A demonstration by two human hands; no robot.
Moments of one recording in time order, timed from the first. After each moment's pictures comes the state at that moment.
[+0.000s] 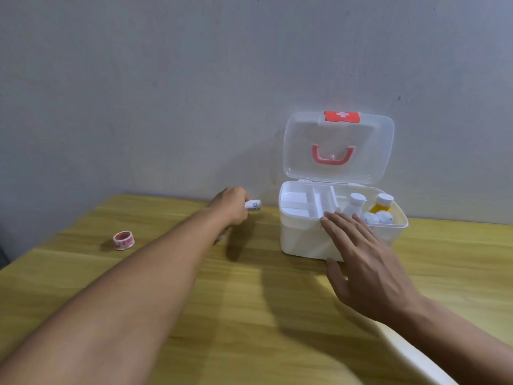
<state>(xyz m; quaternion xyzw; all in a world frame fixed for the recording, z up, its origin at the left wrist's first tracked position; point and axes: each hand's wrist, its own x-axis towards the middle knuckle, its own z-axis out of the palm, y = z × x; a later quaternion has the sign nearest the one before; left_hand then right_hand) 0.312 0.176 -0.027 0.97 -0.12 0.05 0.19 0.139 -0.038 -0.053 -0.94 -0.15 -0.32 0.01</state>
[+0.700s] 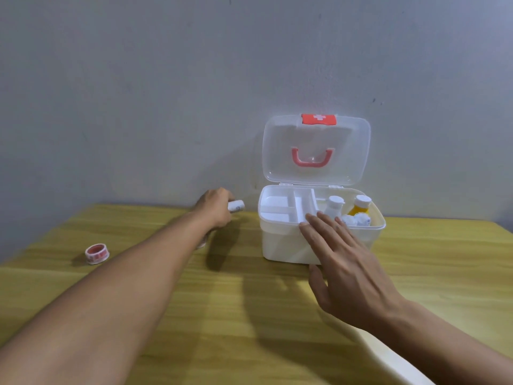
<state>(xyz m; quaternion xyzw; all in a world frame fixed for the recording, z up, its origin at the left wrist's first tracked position) 0.326 0.166 -0.025 0.97 -0.12 0.08 0.18 0.136 -0.040 -0.050 -0.94 -0.14 -0.30 0.00</state>
